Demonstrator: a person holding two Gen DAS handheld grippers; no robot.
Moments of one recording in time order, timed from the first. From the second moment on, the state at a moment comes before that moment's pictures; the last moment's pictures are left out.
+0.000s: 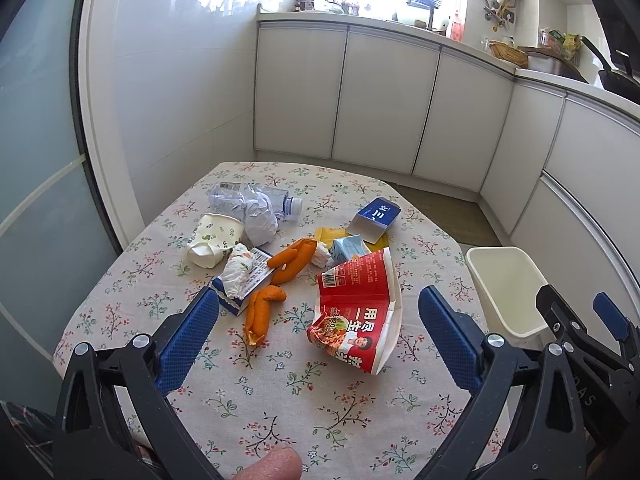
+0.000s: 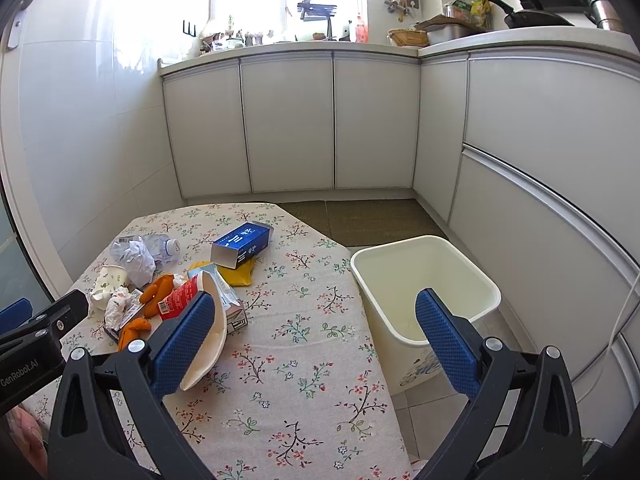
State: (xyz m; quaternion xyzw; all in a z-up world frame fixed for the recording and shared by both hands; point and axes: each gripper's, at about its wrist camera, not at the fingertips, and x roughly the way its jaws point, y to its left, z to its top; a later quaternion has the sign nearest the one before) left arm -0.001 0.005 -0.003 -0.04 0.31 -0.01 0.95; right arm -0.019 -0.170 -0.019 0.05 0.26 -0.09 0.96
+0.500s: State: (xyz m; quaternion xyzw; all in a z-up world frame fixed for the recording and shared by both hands) left arm -0.001 0.009 -0.005 -0.04 0.31 -0.01 0.95; right arm -0.019 -0.169 -0.020 0.05 0.26 -0.09 0.96
